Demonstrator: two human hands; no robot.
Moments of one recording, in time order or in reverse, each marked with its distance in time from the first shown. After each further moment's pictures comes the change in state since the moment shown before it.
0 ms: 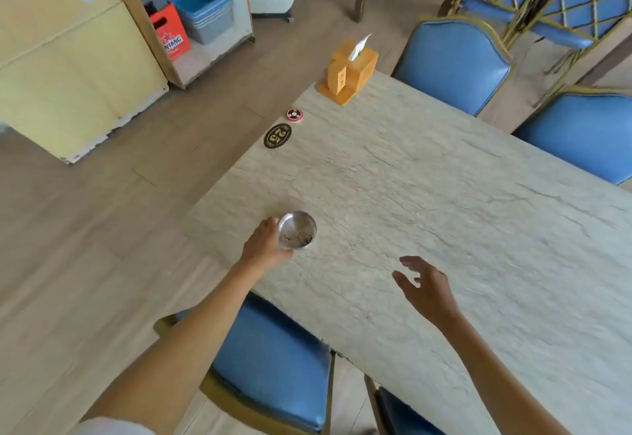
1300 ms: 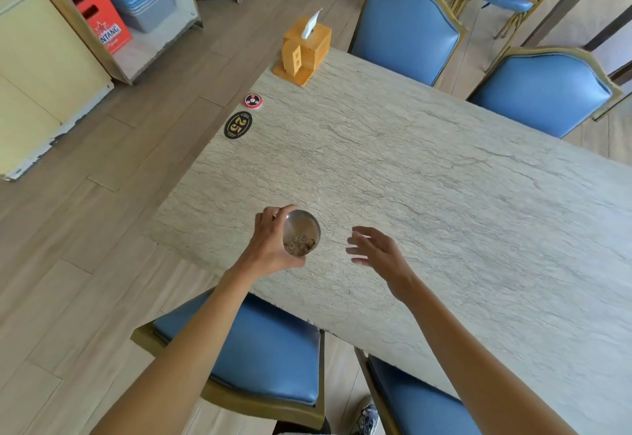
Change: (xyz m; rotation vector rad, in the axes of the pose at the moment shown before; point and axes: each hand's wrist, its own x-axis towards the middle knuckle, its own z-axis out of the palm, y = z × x) left_hand -0.037 0.048 0.005 -0.165 -0.045 0.358; right_hand -0.010 -0.039 0.012 0.732 -0.170 0.212
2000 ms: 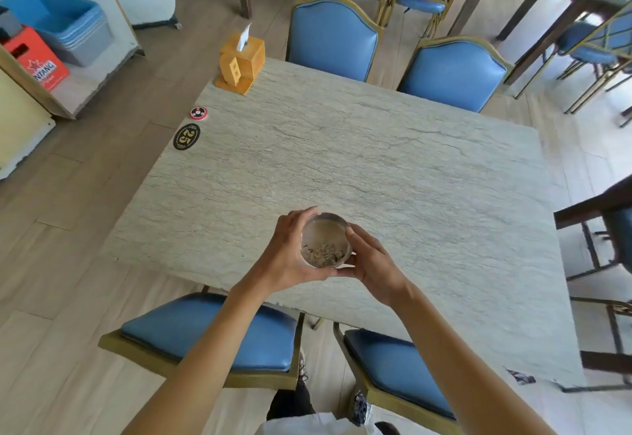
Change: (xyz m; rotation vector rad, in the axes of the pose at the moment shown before) left_hand -0.072 0.126 0.032 -0.138 -0.068 0.345; right_hand -0.119 0.003 -0.028 0.444 -0.057 -0.041
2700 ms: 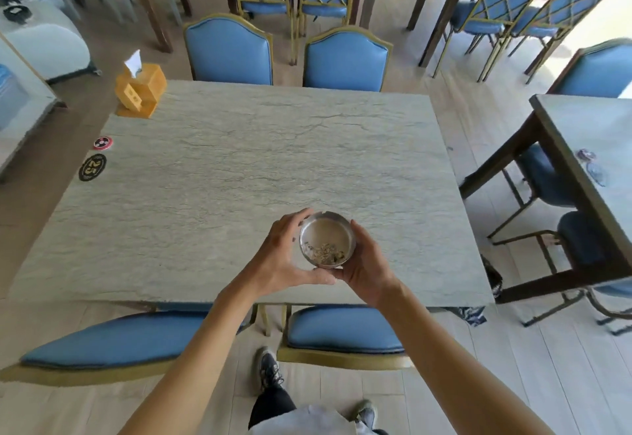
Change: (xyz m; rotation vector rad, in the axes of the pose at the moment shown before) left_hand -0.022 0.154 0.137 -0.034 -0.227 0.097; right_hand -0.150 0.024 -0.147 0.423 0.140 -0.089
